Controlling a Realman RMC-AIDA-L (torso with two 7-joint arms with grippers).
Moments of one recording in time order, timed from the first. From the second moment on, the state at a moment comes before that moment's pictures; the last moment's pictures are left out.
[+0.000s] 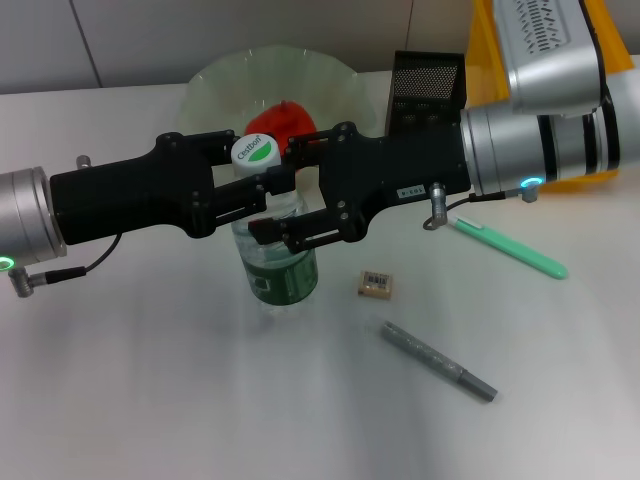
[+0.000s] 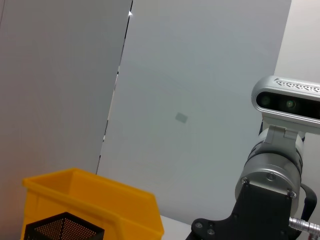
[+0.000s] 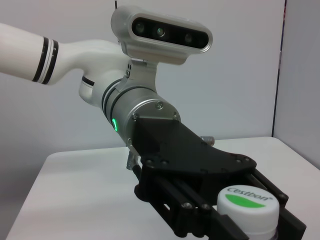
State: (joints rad) left arm -0.58 -2.06 0.94 0.63 1.62 1.59 -1.39; right arm 0.68 2.08 -1.15 -0.82 -1.77 -1.44 1.44
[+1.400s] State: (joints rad) left arm -0.58 -2.06 0.94 0.63 1.62 1.59 -1.39; right arm 0.68 2.08 -1.14 -0.83 -1.76 -1.44 1.48
